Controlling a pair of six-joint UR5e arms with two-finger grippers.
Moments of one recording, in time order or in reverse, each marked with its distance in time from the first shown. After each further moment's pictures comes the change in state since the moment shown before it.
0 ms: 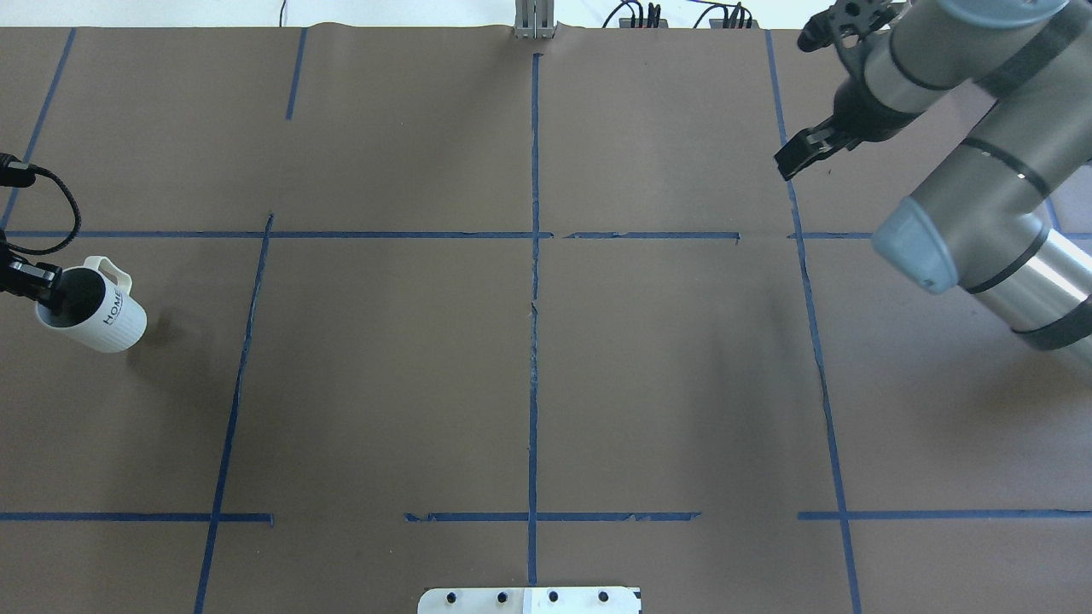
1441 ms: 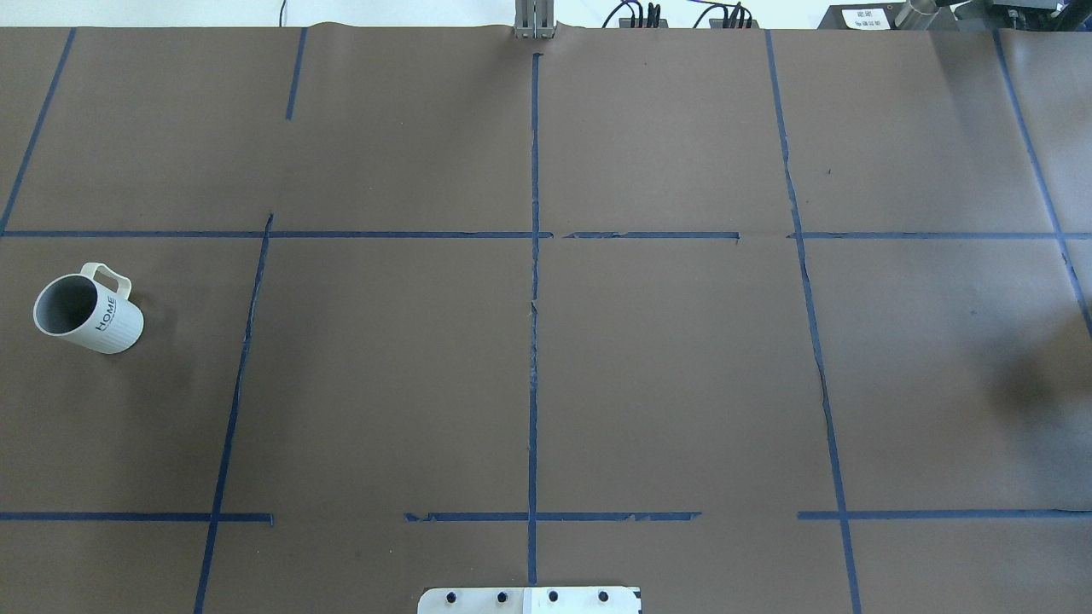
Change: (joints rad) left arm -0.317 0.019 0.042 0.184 -0.018 0.538; right arm 0.411 -0.405 0.009 -0.083 0.156 -0.442
